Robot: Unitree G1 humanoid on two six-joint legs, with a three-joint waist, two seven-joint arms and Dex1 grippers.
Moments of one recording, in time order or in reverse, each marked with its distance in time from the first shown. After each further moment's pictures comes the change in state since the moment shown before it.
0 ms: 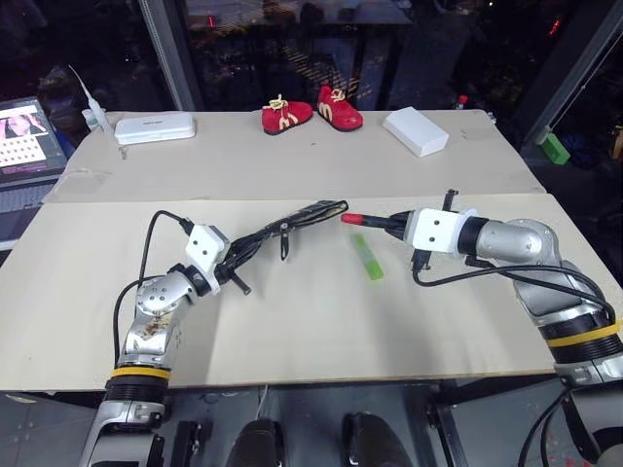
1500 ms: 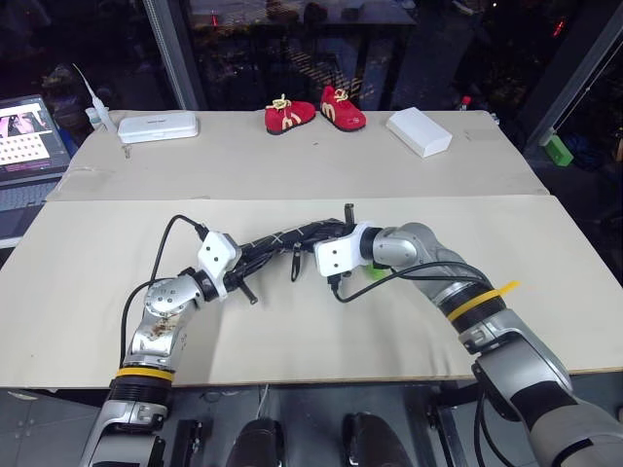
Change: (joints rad) left arm 0.004 0.011 -0.039 0.001 0.003 0.020 -0.053; right arm -0.238 0.387 0.254 0.380 -0.342 -0.226 -0.177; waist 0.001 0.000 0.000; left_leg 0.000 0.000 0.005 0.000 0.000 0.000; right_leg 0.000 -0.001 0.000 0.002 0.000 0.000
